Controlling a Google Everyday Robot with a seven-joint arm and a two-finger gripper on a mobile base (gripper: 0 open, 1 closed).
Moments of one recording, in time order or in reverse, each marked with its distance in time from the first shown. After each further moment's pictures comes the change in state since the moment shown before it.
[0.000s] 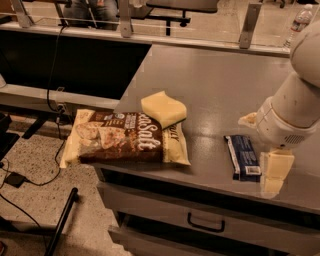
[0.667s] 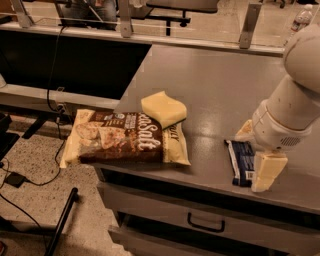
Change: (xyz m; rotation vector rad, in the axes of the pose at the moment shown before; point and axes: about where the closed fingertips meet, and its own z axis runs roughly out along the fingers) arm -0.004 0.003 0.006 -0.015 0.005 -0.017
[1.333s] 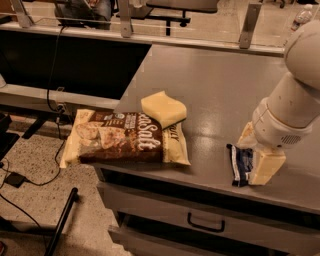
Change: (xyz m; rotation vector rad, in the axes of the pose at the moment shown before) arm -0.001 0.000 -0.005 0.000 0.000 -0.001
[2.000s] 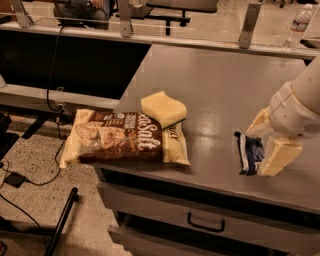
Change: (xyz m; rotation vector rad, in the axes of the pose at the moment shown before) arm 0.001 -0.003 -0.037 0.059 -0.085 0.015
